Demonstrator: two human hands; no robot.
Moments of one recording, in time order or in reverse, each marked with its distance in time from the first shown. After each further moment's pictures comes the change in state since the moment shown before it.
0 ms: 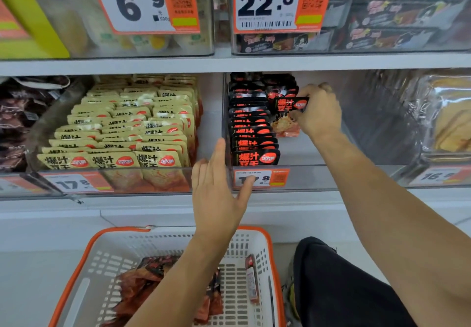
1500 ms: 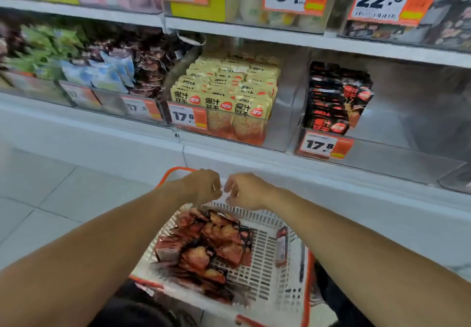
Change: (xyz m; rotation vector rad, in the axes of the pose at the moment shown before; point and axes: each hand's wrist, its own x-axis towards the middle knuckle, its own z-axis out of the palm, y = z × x) left_hand -0.058 -0.124 -0.149 0.305 -1.067 -0.309; right_hand -0.263 -0.149 0.077 0.068 -1.098 -0.524
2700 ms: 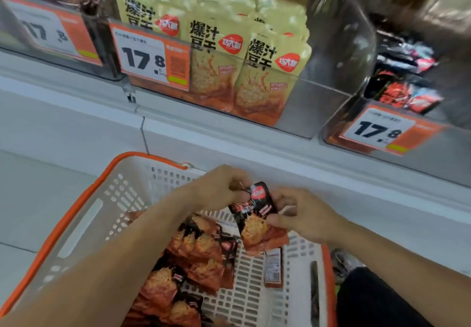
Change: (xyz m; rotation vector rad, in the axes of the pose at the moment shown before) left_hand 0.110 -0.006 0.075 -0.667 -0.048 0.266; right_hand 0.003 0.125 0.036 0.332 0.106 0.236
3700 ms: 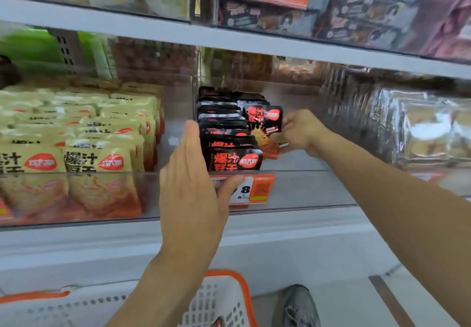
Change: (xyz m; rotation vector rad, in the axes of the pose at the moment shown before) left_hand 0.059 0.193 0.056 0.309 1.032 0.647; right_hand -0.014 0.008 -0.279 0.252 0.820 0.111
